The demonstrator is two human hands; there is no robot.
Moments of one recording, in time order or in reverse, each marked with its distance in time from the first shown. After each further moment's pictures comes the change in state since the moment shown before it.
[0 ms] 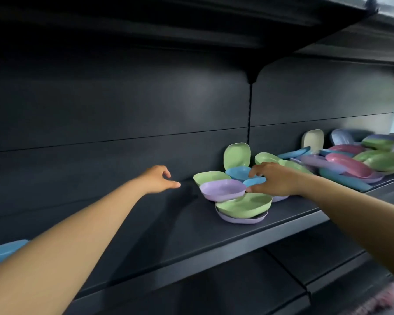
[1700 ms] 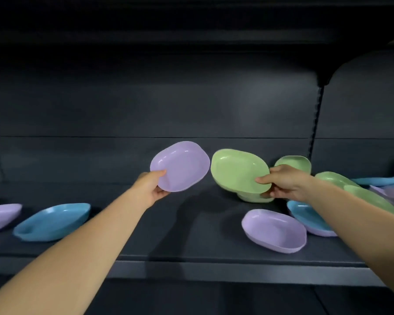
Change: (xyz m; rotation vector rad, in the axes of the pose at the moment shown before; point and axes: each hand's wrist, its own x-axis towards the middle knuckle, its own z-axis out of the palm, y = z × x) left_hand -0.053 -0.018 0.000 -1.258 0.524 -0.394; right_hand 0.081 -0.019 0.006 1.075 -0.247 0.020
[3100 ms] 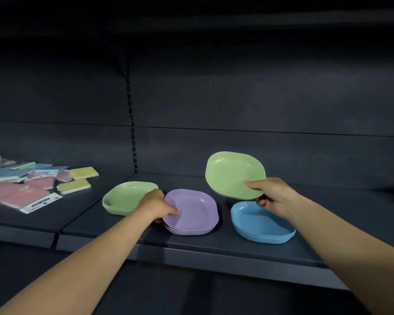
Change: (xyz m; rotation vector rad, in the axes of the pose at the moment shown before) left_hand 0.092 0.064 -0.482 1.085 0.067 -0.023; right_hand 0.011 -0.116 0.510 0.310 -0.018 0.056
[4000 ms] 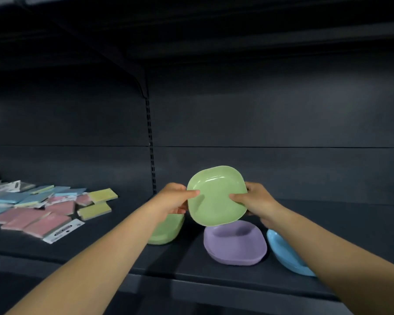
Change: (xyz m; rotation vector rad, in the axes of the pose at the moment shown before) left_hand 0.020 0.016 -0.067 -0.477 -0.102 0.148; right_hand 0.017 -0.014 0.101 -0.337 -0.082 -0.279
